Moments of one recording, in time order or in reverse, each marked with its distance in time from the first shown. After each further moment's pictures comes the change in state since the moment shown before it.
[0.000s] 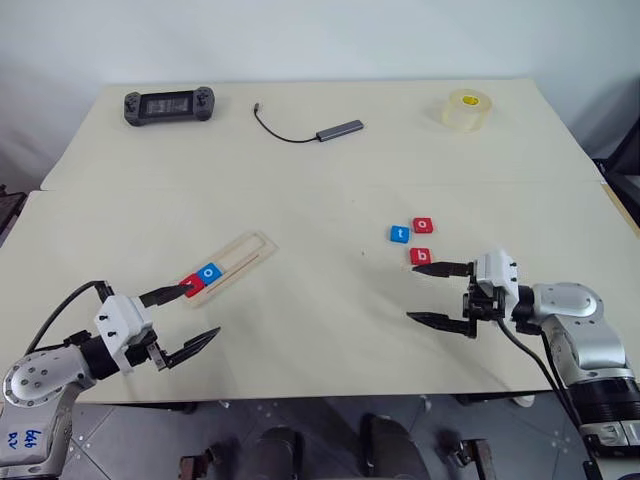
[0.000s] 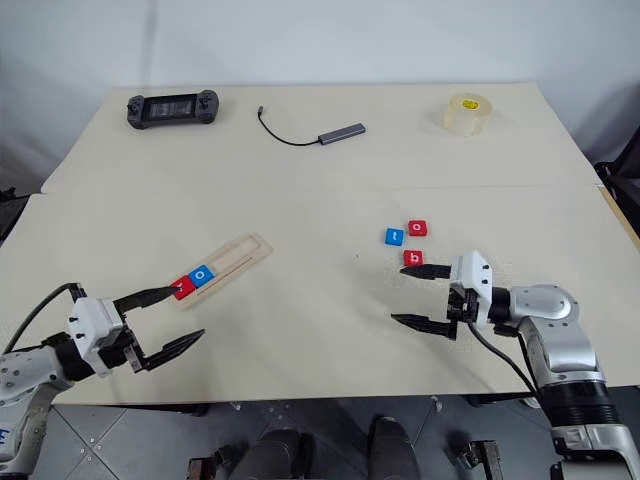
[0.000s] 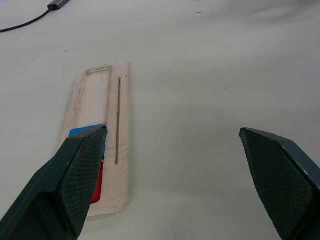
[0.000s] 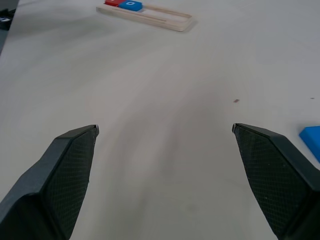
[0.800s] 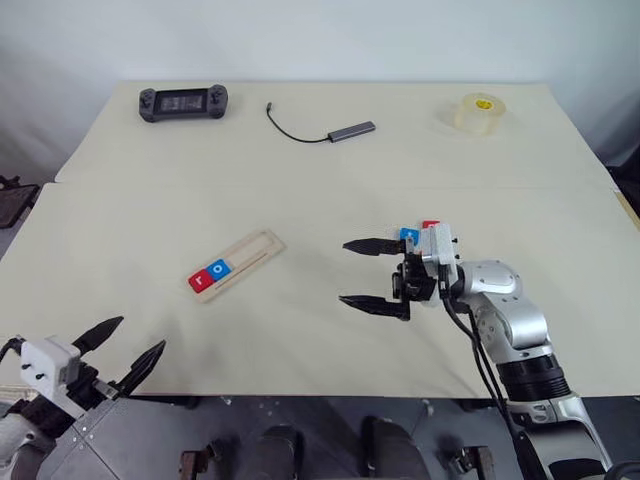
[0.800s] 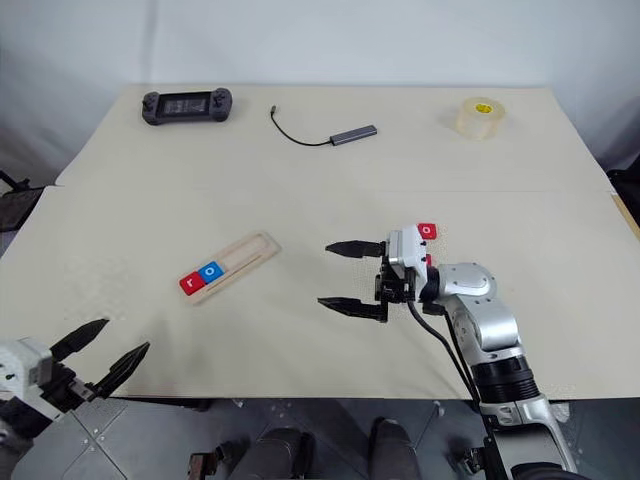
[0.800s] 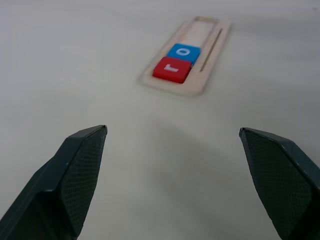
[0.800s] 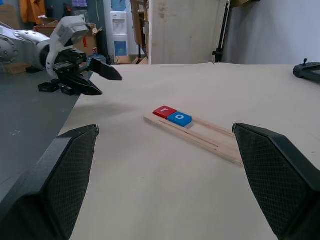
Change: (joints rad) left arm 0.220 -0.175 0.217 -0.074 -0.110 0.123 0.148; right arm -0.159 0.264 0.131 -0.144 0.061 0.121 -0.035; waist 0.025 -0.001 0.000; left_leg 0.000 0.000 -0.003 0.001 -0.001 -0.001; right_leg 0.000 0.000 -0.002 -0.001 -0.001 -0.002
